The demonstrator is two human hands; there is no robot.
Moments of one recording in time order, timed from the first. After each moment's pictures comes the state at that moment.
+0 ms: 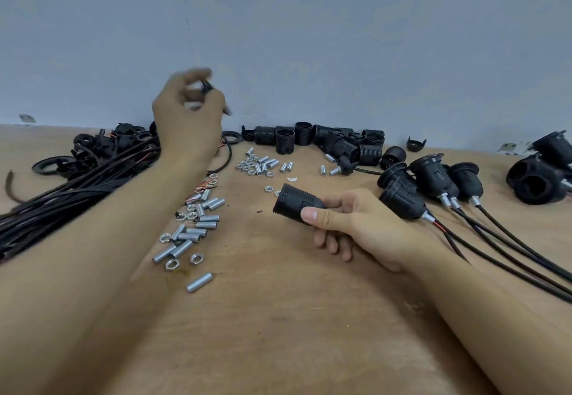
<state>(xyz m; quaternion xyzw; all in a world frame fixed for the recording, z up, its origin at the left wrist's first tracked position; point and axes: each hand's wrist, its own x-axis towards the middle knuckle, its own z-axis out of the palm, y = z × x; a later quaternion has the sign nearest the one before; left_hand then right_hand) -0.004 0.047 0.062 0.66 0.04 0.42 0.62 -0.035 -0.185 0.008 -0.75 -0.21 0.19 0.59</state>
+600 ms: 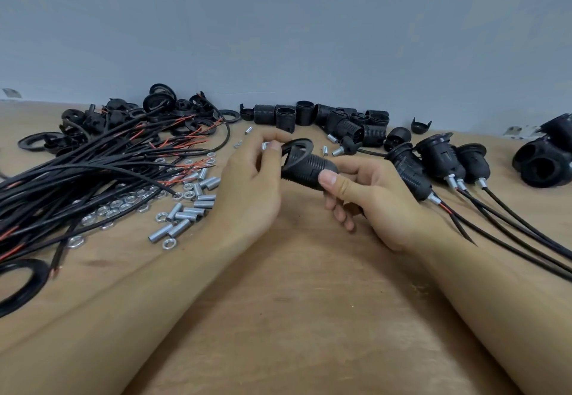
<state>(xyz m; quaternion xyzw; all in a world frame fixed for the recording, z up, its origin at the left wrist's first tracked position) -0.058 -0.014 -0.004 0.74 -0.03 0.23 0.63 -0.038 -0.186 0.004 -0.72 -0.25 0.08 0.65</state>
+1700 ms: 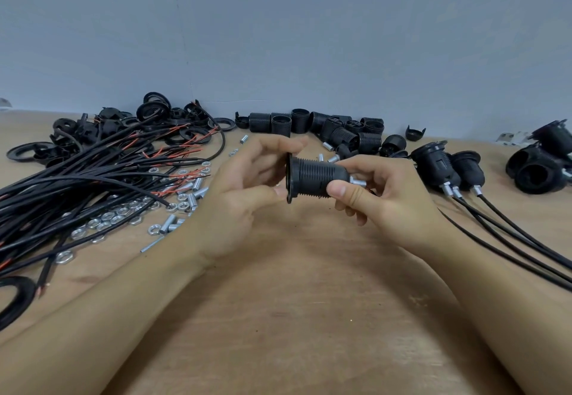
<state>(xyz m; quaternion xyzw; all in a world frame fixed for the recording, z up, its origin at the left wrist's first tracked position) -0.067 0.007 0.002 0.66 -0.25 0.08 0.70 -0.036 -0.203 0.013 -0.79 -0.29 -0.07 0.53</state>
